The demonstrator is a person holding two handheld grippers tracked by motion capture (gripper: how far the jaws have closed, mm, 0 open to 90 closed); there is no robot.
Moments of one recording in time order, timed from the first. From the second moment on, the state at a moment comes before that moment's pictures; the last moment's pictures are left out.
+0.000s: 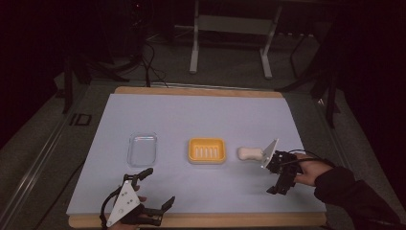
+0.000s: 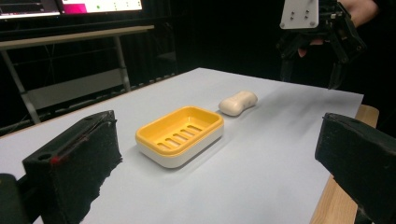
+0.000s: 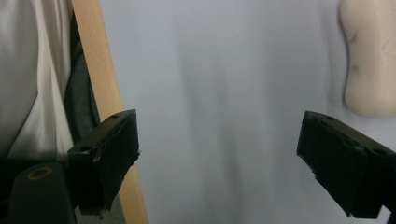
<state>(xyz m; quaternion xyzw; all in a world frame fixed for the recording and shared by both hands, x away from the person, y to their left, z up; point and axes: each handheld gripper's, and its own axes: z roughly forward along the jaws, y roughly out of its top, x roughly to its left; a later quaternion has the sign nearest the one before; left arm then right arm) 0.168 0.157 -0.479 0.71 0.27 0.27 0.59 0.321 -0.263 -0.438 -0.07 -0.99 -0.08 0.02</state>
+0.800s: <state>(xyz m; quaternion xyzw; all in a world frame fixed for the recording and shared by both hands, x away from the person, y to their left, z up) 0.168 0.155 -0.479 0.72 0.26 0.26 0.59 0.343 -0.251 -0.436 -0.06 -1.00 -0.01 0.04</state>
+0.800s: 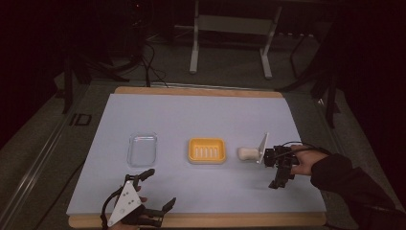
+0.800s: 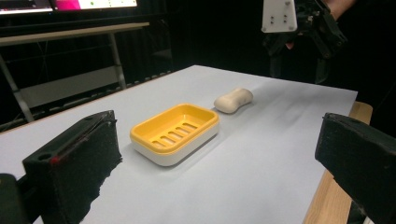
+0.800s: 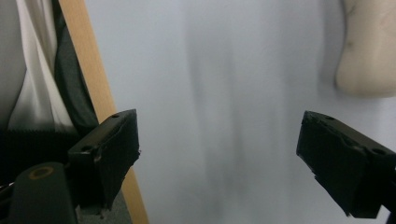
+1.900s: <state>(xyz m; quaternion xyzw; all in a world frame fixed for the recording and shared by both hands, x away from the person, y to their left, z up) 0.168 0.156 -0.480 0.72 0.26 0.26 0.59 0.372 -0.233 -0.425 0.01 -1.00 0.01 0.02</state>
